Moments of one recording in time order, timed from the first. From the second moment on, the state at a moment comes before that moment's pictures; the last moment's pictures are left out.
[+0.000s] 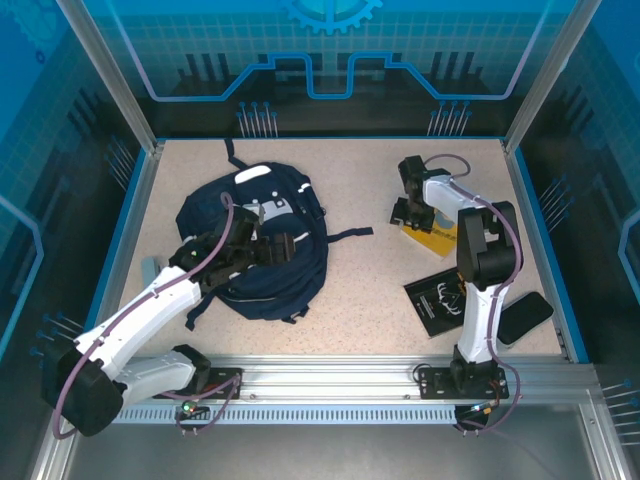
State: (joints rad) left arm -0.50 1.10 0.87 -0.57 -0.06 -0.56; right arm 0.20 2.05 1.50 -0.83 0.07 0.52
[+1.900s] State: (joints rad) left arm -0.74 2.00 1.45 -0.52 0.14 -0.67; right arm 0.27 1.71 1.05 -0.74 -0.13 0.62
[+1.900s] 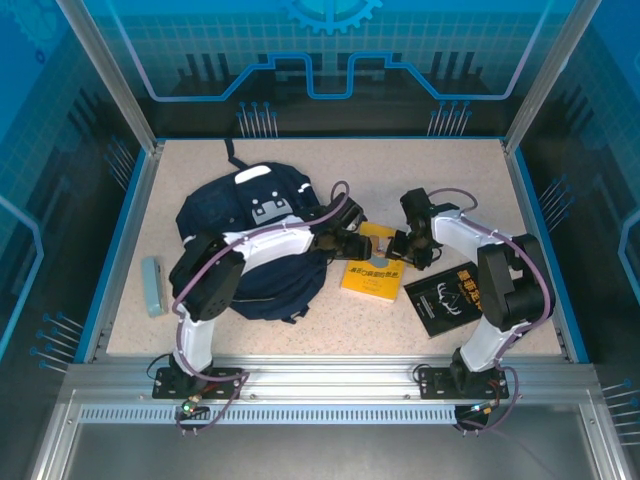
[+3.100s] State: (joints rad) left arm -0.79 2.18 1.65 -0.72 0.02 -0.61; right arm 0.25 1.58 1.03 -0.73 -0.29 0.60
